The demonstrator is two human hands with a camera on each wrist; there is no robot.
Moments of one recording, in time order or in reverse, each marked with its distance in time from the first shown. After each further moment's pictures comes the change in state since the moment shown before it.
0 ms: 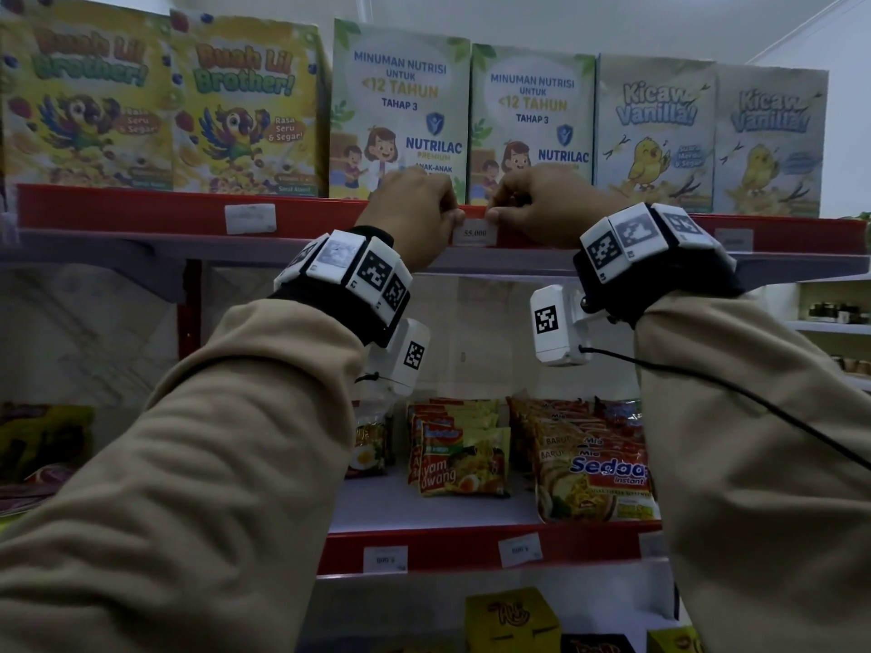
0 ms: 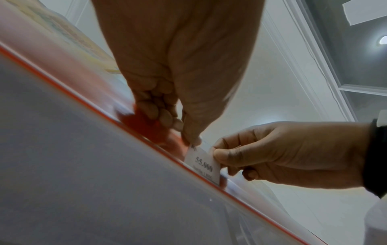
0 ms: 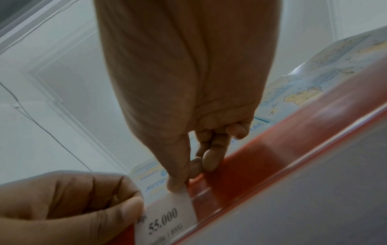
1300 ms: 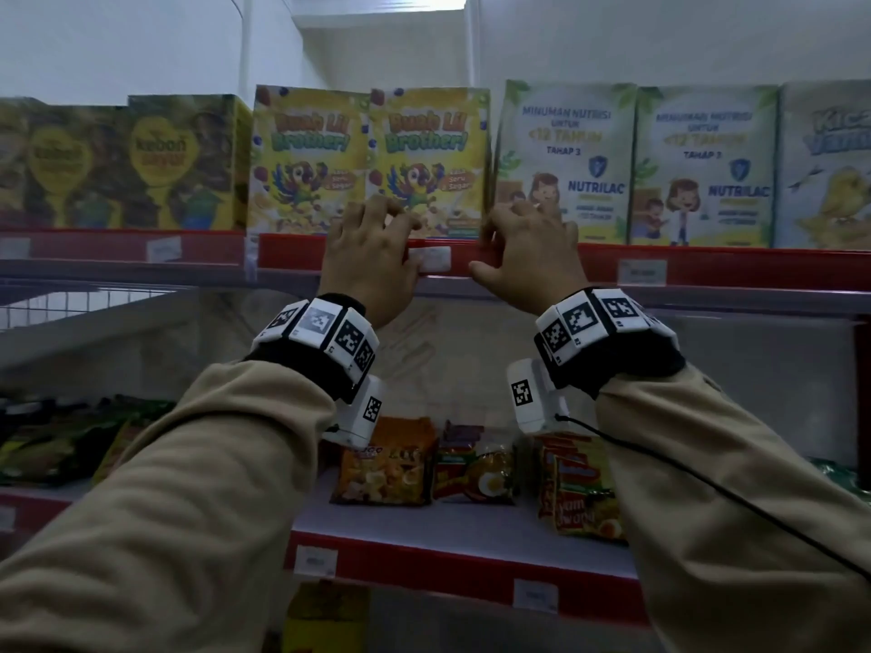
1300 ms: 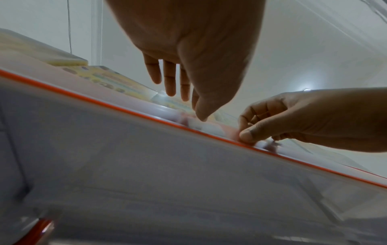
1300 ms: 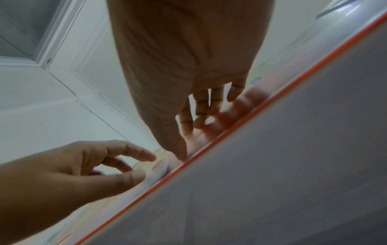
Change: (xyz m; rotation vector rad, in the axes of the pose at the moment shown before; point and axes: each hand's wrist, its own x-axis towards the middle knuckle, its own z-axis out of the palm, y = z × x) left_hand -0.080 -0.148 -0.086 0.396 0.170 -0.138; right_hand 0.042 -0.149 0.085 -0.018 0.258 -0.080
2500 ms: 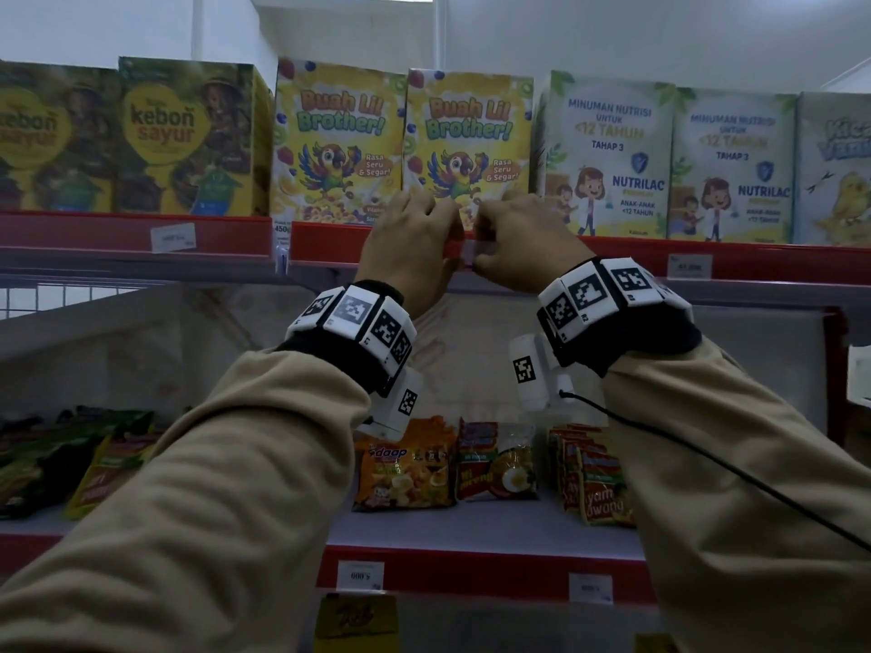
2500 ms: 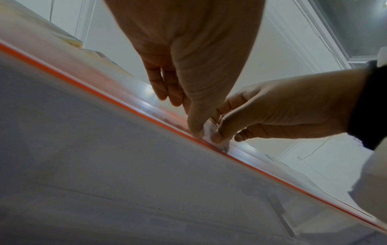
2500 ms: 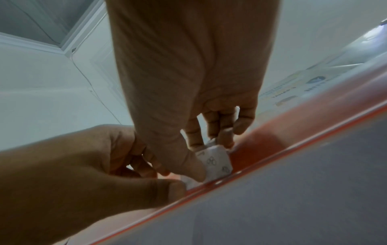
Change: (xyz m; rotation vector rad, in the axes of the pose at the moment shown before) left_hand 0.005 -0.036 0.003 -0.229 0.003 0.156; right_hand 0.022 -0.069 0.007 -0.058 -0.128 -0.031
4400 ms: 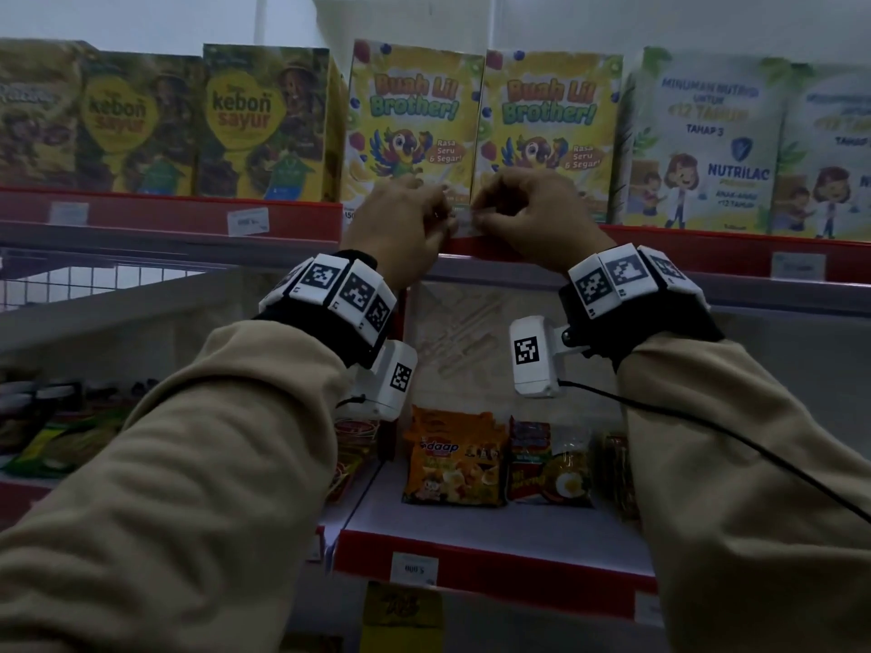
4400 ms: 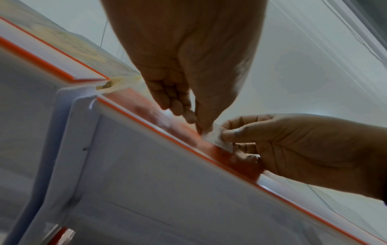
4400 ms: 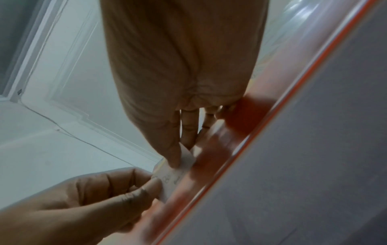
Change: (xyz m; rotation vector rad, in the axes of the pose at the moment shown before) left_hand -0.012 -0.070 -0.029 -0.091 -0.030 -0.117; right_hand 0.031 -0.040 0.026 0.527 0.126 -0.120
